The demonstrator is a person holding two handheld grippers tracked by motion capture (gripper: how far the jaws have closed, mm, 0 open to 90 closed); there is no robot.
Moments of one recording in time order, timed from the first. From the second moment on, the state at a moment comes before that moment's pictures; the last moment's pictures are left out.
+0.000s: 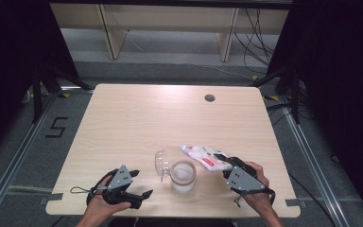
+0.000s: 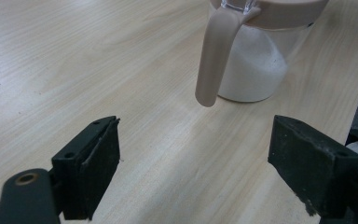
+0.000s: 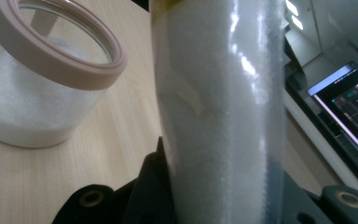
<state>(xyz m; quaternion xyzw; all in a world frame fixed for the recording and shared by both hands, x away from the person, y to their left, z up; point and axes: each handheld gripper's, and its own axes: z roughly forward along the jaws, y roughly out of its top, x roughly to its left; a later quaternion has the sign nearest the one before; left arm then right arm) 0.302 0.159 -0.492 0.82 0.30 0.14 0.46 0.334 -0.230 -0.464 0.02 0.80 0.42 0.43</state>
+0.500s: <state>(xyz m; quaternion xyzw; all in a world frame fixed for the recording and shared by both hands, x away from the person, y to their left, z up) 0.302 0.158 -0.492 0.82 0.31 0.14 0.46 0.353 -0.243 -0.479 0.13 0.77 0.52 0.35</state>
